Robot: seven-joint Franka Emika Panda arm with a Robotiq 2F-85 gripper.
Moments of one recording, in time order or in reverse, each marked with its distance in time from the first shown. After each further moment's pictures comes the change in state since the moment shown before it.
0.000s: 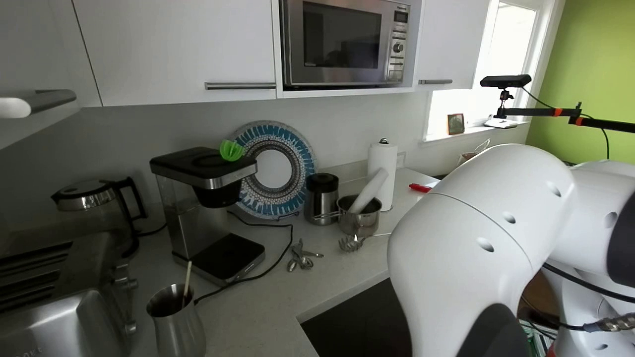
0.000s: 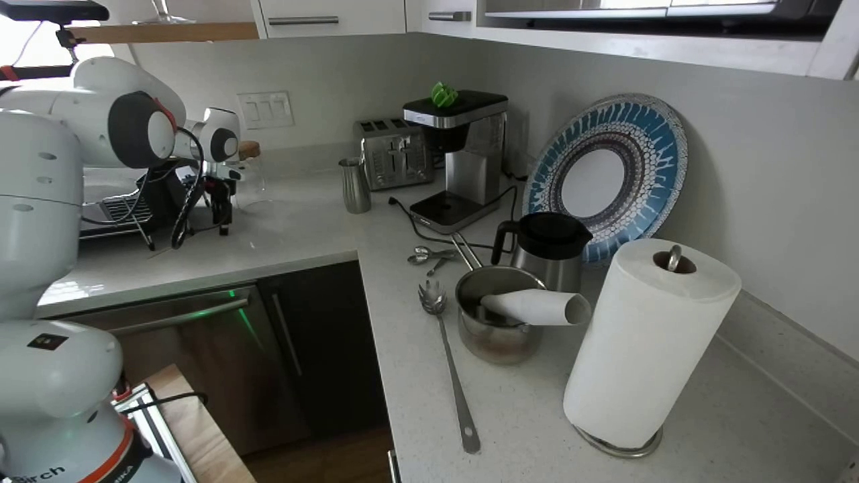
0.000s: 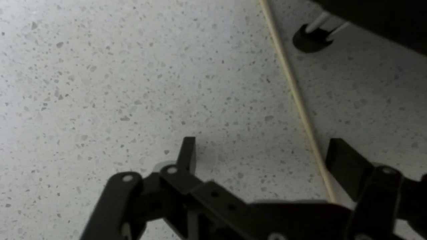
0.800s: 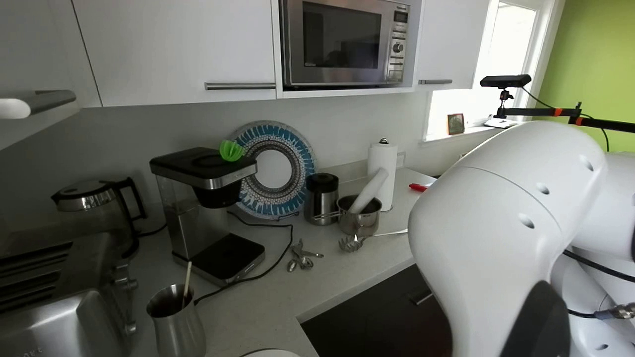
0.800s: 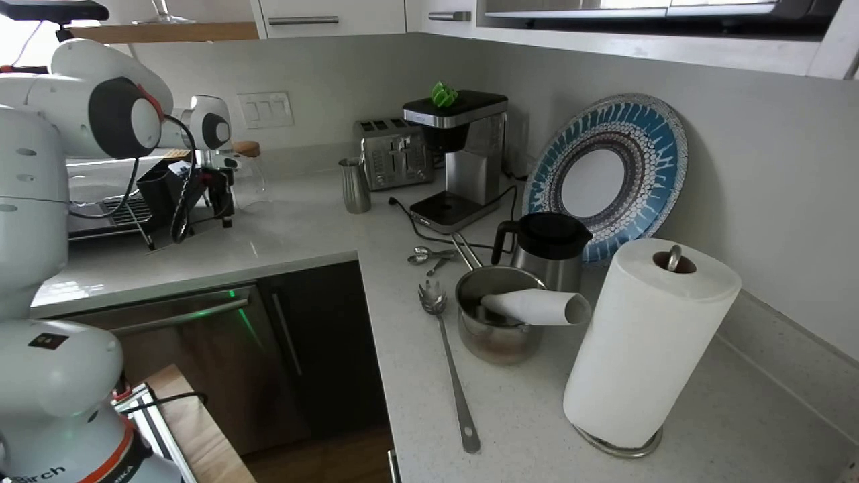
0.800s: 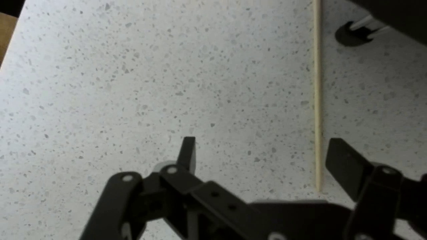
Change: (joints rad) arm 0.010 -0.079 -0.008 -0.036 -0.107 -0.055 -0.003
